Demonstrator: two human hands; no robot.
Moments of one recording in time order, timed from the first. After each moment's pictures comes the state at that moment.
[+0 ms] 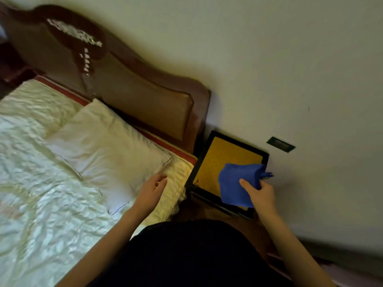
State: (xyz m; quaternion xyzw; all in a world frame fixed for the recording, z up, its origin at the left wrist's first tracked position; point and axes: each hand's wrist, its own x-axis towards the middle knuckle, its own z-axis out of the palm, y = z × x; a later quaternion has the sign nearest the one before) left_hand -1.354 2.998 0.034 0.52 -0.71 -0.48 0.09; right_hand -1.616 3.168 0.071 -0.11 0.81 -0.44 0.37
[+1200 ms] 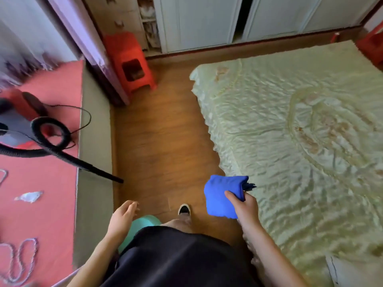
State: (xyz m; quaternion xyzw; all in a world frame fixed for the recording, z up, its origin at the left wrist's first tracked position) left_hand -1.275 3.686 0.006 0.75 0.42 -0.11 0.50; right_hand -1.154 3.369 0.034 -0.76 0.23 0.20 0.57
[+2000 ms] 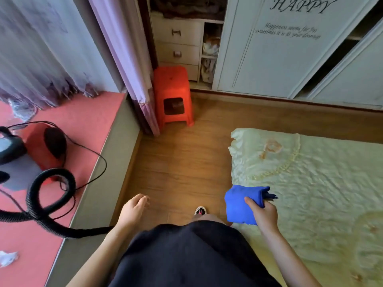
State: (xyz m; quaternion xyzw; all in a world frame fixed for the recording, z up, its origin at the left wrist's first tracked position) left_hand -0.876 3.862 0.018 0.70 0.50 -0.06 0.51; right_hand -0.662 3.566 0.032 -0.82 0.12 0.23 0.51
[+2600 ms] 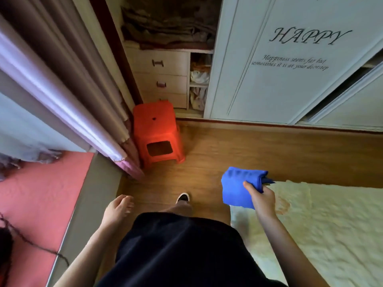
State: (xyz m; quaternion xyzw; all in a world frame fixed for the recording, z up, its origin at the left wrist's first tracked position) left_hand -0.539 4.100 0.006 0.64 0.56 0.00 0.53; right_hand -0.298 3.793 0.038 -0.81 0.17 0.20 0.53
